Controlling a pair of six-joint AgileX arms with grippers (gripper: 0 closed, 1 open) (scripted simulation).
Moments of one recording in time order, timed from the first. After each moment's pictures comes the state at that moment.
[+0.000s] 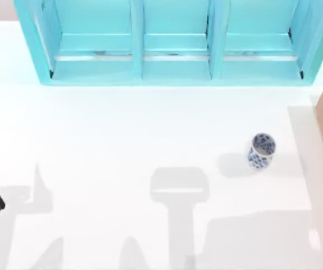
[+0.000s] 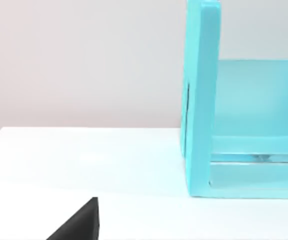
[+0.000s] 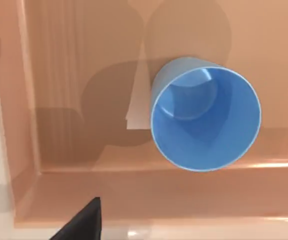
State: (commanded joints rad) left arm 0.00 0.00 0.00 0.00 0.00 0.00; right arm -0.30 1.36 1.13 -1.29 0.04 -0.30
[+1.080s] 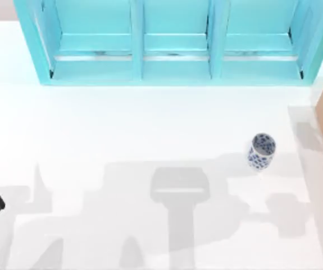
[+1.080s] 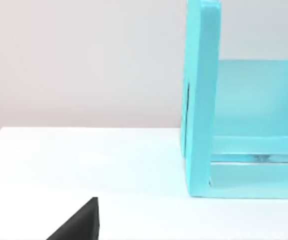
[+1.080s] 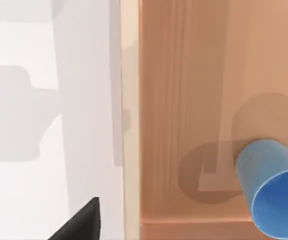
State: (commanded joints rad) left arm 0.00 0.00 0.00 0.00 0.00 0.00; right arm -0.02 1.65 1.54 -1.43 0.03 -0.01
